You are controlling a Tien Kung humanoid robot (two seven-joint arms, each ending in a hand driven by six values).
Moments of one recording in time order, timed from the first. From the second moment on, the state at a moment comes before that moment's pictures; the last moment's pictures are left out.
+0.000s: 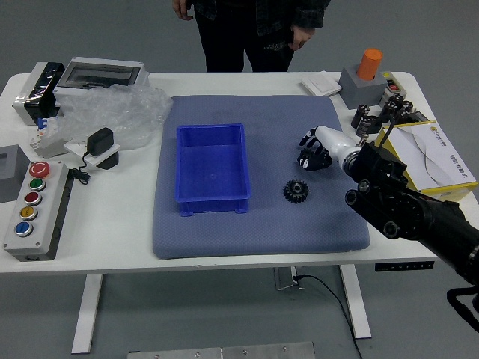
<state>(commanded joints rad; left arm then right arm) -0.11 0.06 -1.49 -0.18 1.41 -0.12 0.19 0.78 -0.19 0.60 0.71 -1.63 -0.11 -0.18</state>
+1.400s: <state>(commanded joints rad) -0.11 0.06 -1.48 -0.18 1.40 -0.11 0.19 0.76 -0.19 0.60 0.71 -1.60 -0.11 -0.19</state>
